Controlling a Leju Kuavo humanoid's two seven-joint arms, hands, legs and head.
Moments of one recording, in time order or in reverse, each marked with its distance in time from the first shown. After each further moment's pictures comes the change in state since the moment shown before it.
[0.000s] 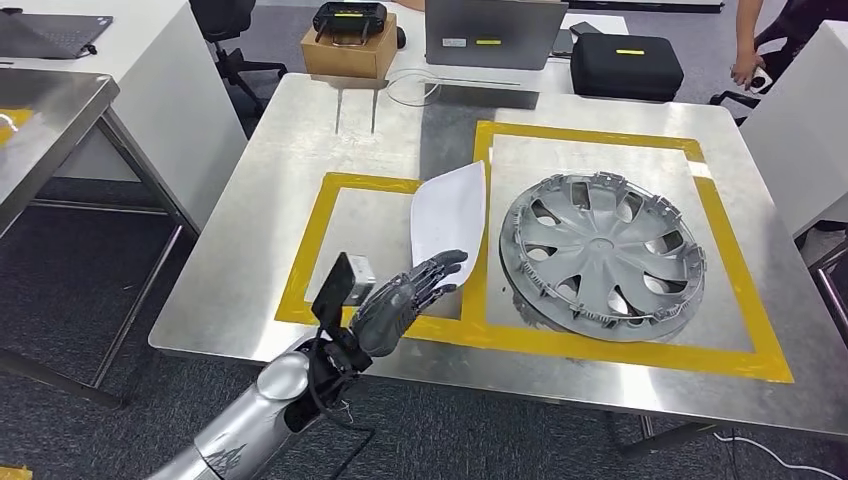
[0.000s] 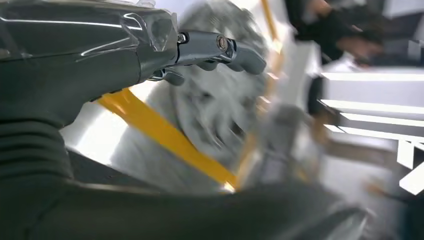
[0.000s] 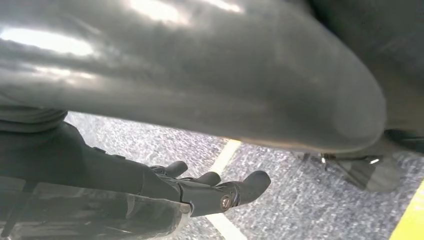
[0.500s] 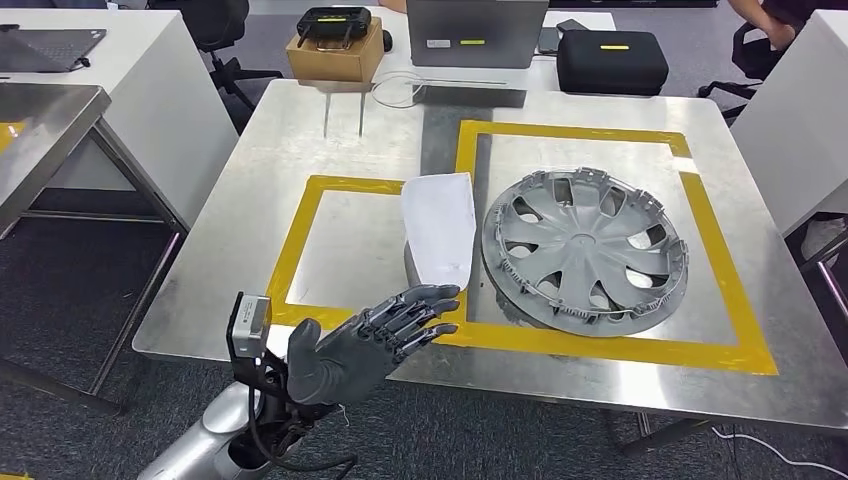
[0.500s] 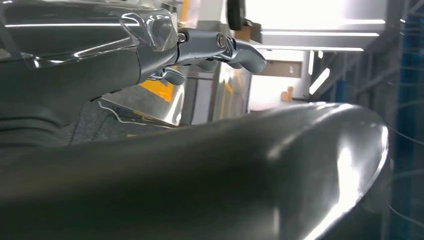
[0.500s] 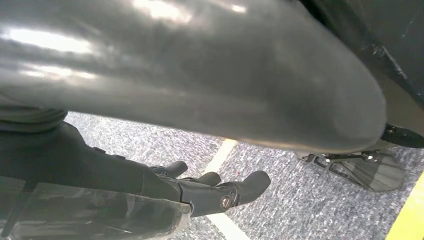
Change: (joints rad) left arm 0.098 0.146 -0.032 -0.299 0.199 -0.241 -0.106; right arm 0.009 0.007 -0.001 0.002 -0.004 0.007 -0.018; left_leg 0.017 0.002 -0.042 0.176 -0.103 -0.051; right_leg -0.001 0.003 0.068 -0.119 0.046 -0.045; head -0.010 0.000
